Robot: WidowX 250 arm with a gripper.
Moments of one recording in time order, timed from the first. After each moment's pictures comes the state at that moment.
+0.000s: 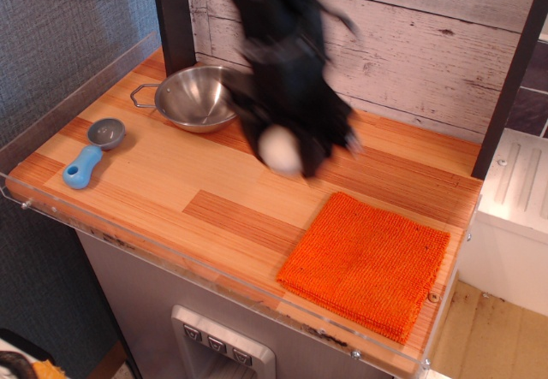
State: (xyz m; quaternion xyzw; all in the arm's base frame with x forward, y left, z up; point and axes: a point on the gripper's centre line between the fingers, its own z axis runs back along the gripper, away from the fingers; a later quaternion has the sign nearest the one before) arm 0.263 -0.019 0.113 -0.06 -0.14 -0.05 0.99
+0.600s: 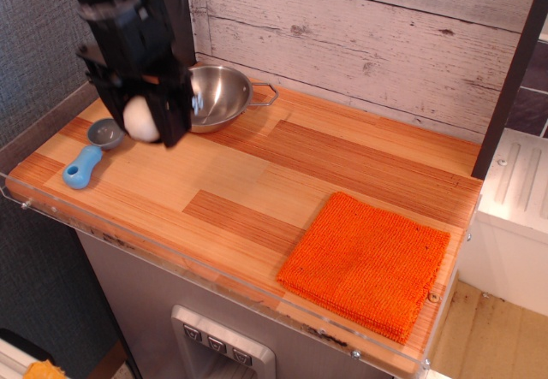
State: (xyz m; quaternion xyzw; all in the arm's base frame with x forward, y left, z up) arm 0.259 0.090 0.082 -0.02 -0.06 -0.03 1.00
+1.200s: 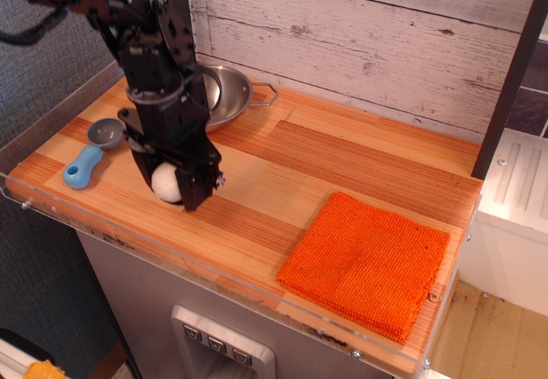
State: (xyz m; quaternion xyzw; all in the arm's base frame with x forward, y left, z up) arm 0.255 0.072 0.032 0.01 -0.05 -0.07 1.00
